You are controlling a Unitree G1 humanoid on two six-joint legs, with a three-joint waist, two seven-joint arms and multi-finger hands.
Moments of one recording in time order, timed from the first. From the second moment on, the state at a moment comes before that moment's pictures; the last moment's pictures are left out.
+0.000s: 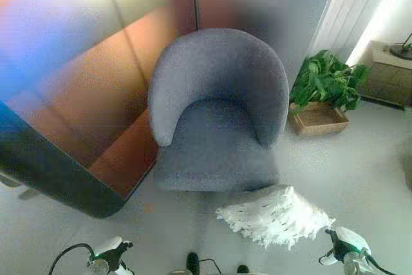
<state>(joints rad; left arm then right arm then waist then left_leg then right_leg) -0.02 0.51 -0.47 1.18 0.42 -0.17 0.12 -0.07 -0.53 0.33 1.28 -0.52 -0.06 -0.32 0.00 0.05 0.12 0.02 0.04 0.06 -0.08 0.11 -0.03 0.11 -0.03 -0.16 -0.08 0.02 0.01</state>
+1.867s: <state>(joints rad) -0.30 0.66 -0.51 0.74 -0.05 -0.25 0.23 -0.87 -0.88 0.52 1.09 -0.35 -0.02 -0.30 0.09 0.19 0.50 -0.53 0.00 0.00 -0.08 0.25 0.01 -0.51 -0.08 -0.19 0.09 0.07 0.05</state>
